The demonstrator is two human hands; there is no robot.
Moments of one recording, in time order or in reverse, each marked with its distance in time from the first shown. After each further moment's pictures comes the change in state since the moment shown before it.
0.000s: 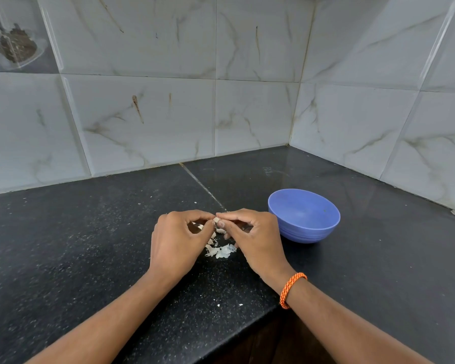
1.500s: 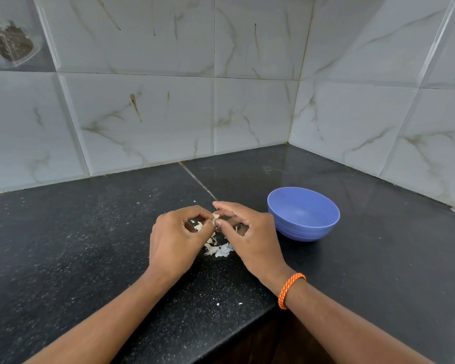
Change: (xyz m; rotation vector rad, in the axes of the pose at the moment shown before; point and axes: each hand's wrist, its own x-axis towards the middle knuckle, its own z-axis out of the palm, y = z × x) left_hand -0.001 0.004 -0.003 -0.023 -0.012 0.013; right_hand -0.001 -0.003 0.004 -0.081 -0.015 -0.087
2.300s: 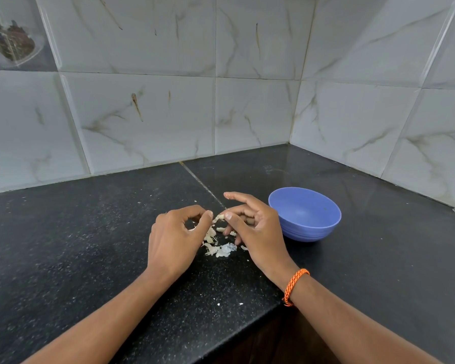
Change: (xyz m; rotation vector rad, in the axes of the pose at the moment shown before) left_hand 0.002 -0.007 0.001 0.074 0.012 -0.063; right_hand 0.004 -0.004 -0.007 0.287 -0.002 0.166
